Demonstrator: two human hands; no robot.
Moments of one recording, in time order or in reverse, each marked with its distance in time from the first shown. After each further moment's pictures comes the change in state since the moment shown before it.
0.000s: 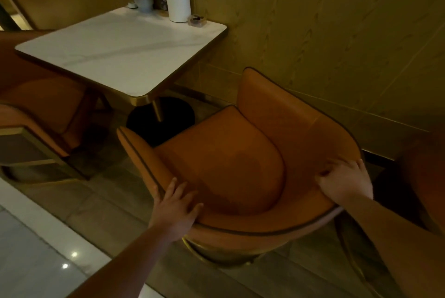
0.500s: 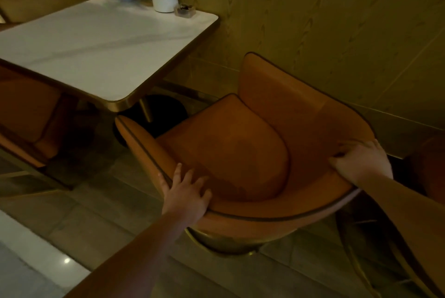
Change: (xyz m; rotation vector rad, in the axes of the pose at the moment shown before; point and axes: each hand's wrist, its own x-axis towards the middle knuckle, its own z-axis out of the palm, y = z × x) left_hand 0.100 0.042 -0.013 -0.012 -0.020 -0.009; right_hand 0.100 0.023 -0.011 -0.017 0.030 0.004
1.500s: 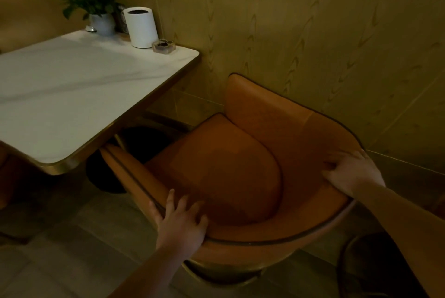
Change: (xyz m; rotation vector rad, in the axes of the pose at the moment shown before) left_hand 0.154 0.089 -0.018 -0.070 0.062 -0.066; right_hand 0.193 0.051 -0.035 0.024 -0.034 -0.025
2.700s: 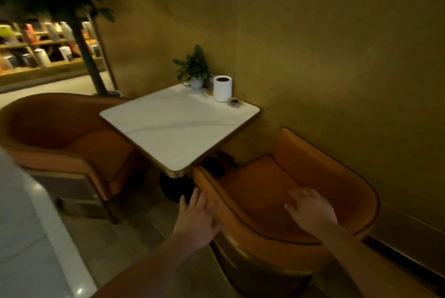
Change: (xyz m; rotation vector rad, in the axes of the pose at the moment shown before) left_hand -0.193 -0.077 -0.205 0.113 0.112 0.067; right_hand -0.184 -0.174 -0.116 0.046 0.069 -0.411
